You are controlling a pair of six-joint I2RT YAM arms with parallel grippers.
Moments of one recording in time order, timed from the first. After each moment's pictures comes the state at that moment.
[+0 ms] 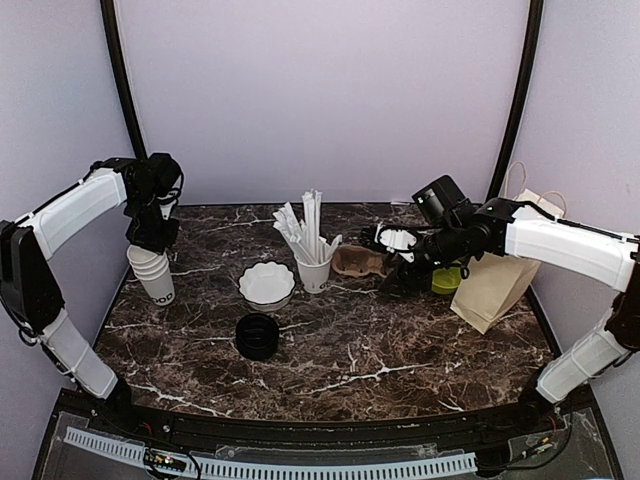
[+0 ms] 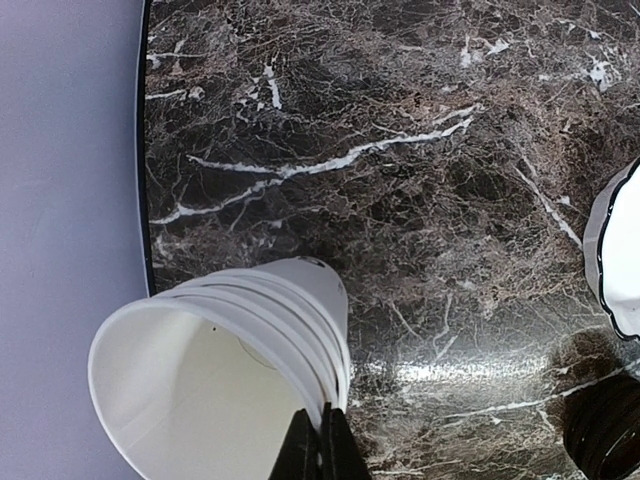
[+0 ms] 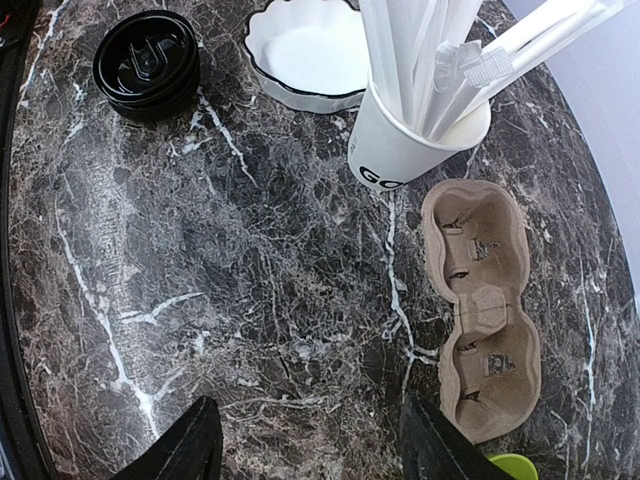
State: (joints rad) left arm -0.24 1.58 1.49 -1.21 -0.30 -0.16; right arm 0.73 1.44 1.19 -0.66 -0.25 -0.57
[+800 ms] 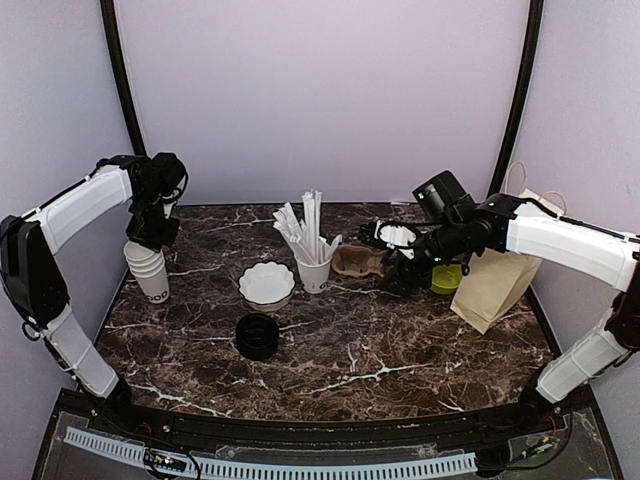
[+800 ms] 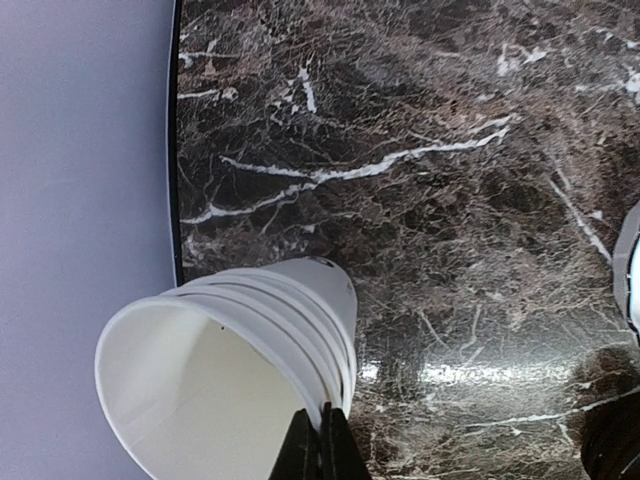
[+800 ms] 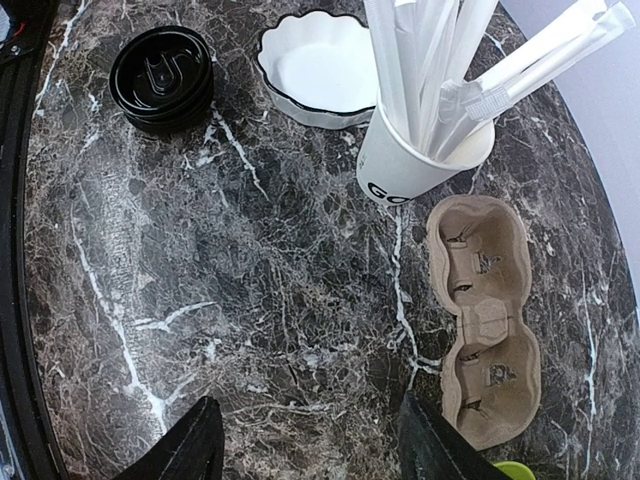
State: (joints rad) left arm -0.25 1.64 1.53 -1.25 -0.40 -0.18; right arm 0.73 1.44 1.22 -0.69 -0.28 -0.57
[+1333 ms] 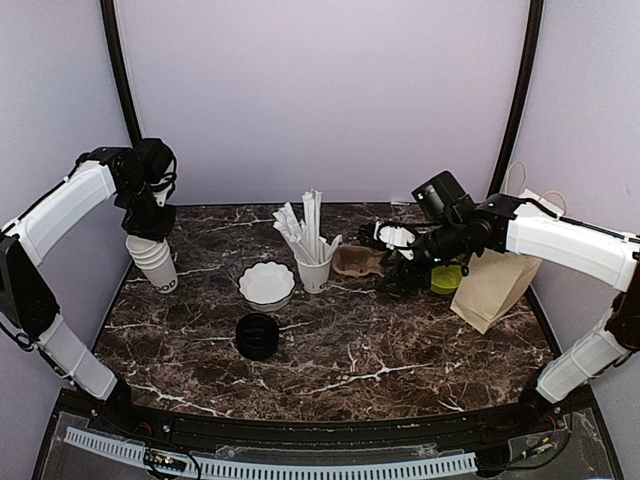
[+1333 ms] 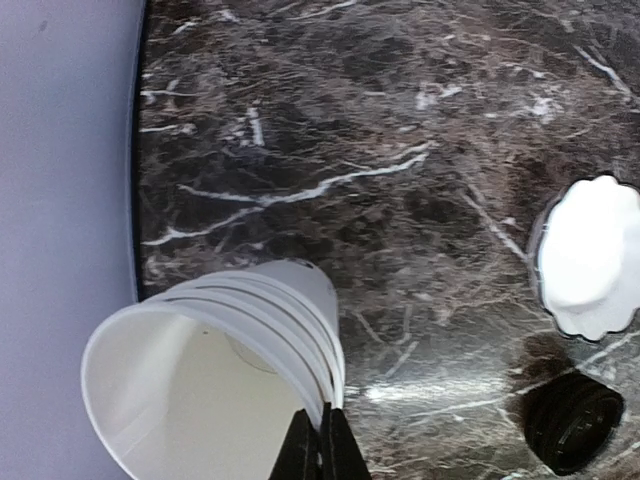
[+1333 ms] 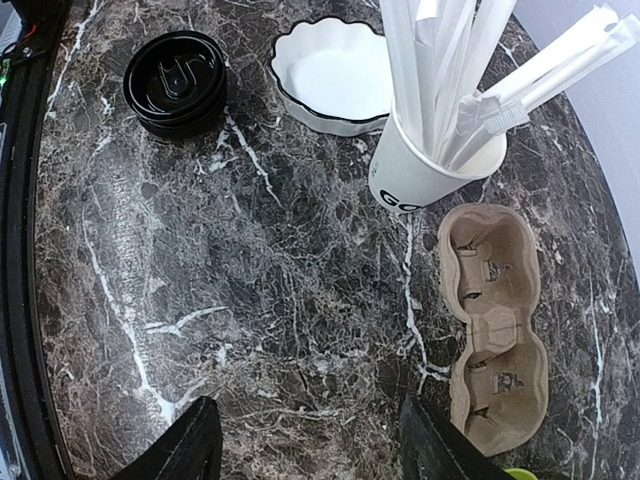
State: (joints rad) left arm -0.24 1.54 1.55 -1.22 -0.27 -0.17; right arm 0.73 1.44 1.22 -0.68 -0.30 -0.57
